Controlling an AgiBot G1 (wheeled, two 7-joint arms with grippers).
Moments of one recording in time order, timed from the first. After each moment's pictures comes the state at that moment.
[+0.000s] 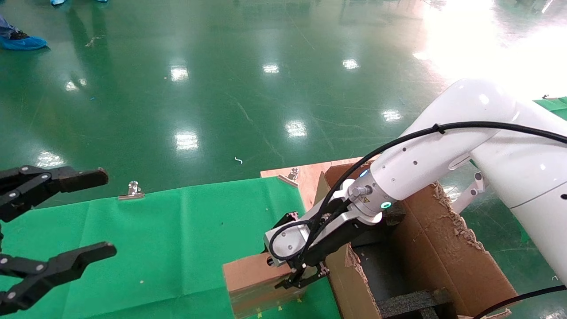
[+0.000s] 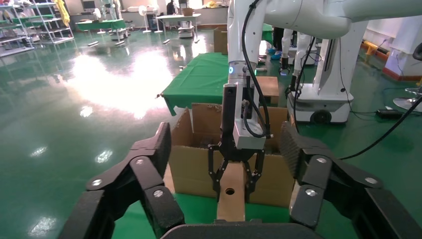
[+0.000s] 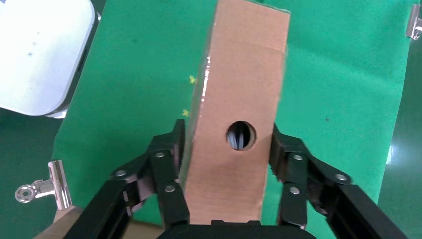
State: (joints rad) left arm -1.08 0.57 0.36 -1.24 0.65 1.45 -0.13; right arm 1.61 -0.94 -0.94 1.08 -1.56 -1.56 0.02
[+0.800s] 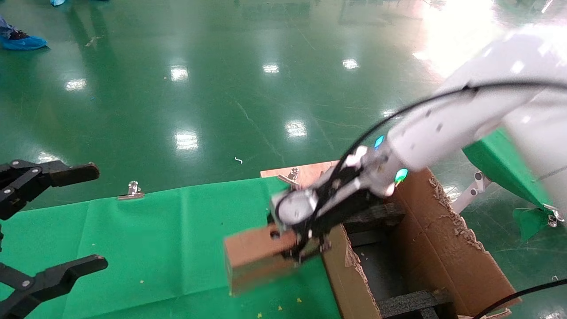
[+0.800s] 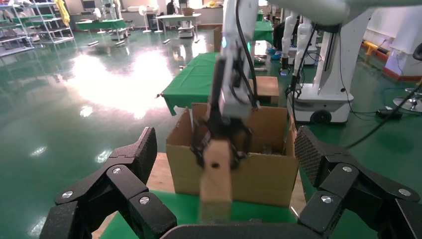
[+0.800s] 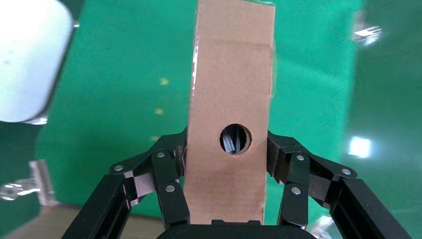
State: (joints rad) left arm -1.08 0.57 0.36 -1.24 0.65 1.45 -0.13; right arm 1.77 -0.92 -0.96 1.01 -1.48 -1.58 0.01
